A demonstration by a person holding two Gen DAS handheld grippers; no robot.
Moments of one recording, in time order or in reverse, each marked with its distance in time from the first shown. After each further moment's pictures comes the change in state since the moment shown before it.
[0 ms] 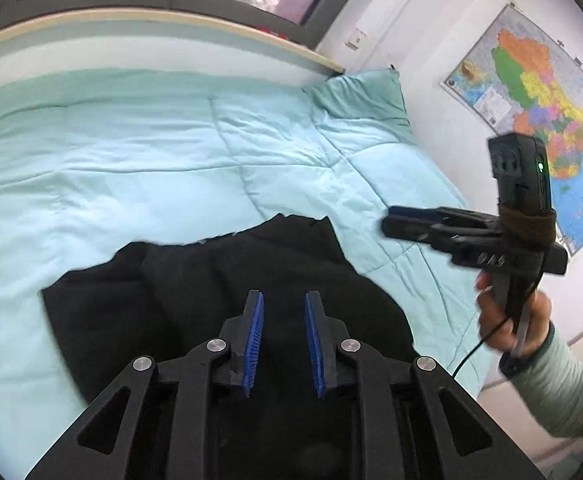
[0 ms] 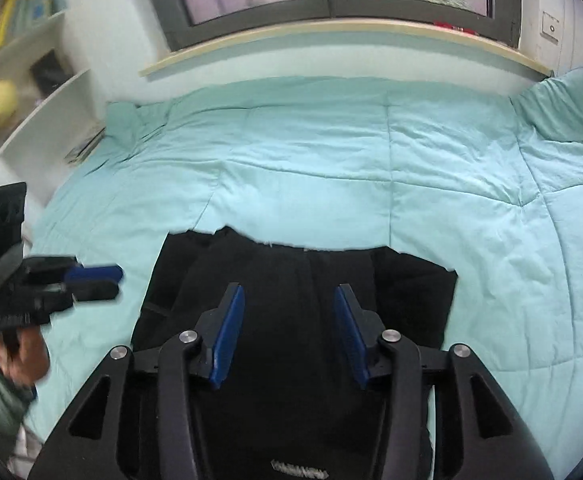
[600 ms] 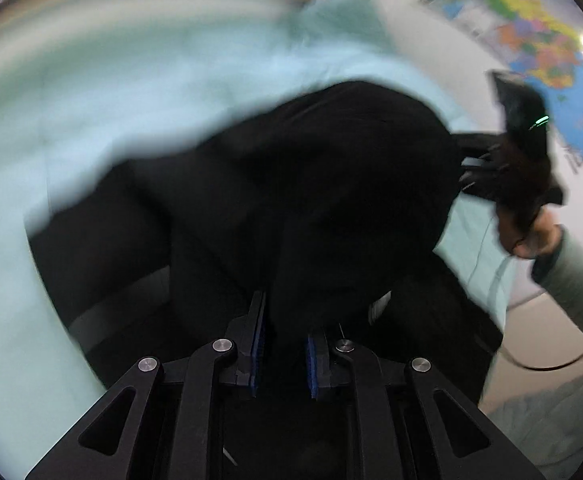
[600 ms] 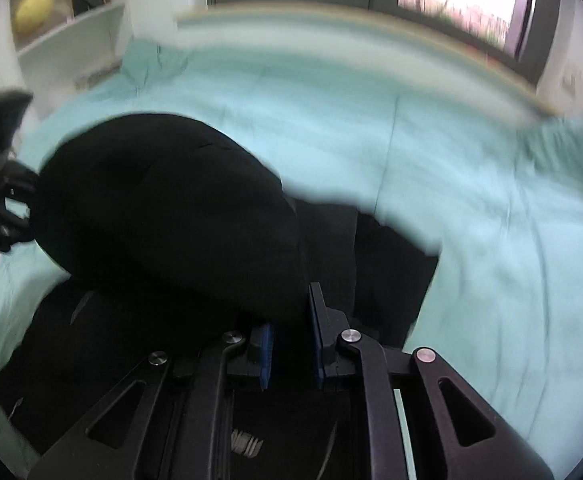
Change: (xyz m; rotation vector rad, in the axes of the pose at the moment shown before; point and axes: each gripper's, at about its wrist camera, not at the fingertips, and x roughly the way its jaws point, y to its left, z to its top) left arm 0.033 -0.009 -0.114 0.092 0.237 0.061; right arm -0.005 0.005 -0.128 -0.241 0.054 -0.109
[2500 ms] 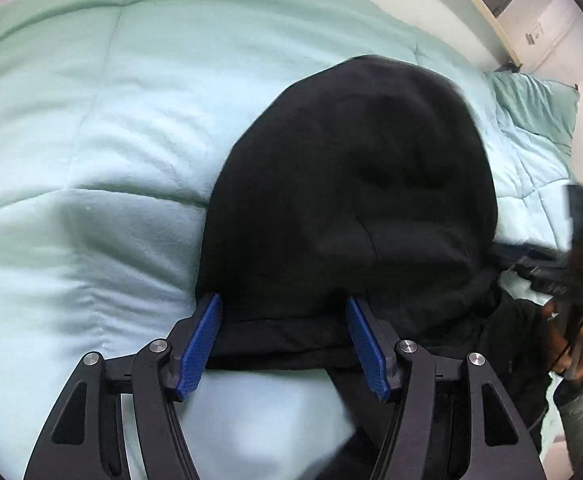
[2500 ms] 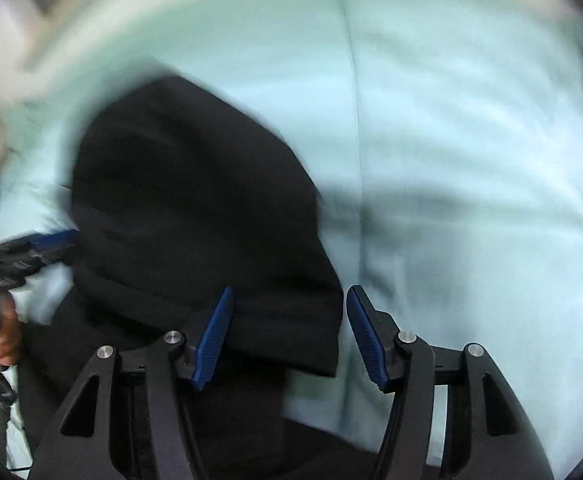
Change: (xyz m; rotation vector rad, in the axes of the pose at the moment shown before) left arm 0.141 0.285 0.242 -0.281 -0.079 0.216; right arm 0.313 -0.180 0.197 0.374 0.170 0.120
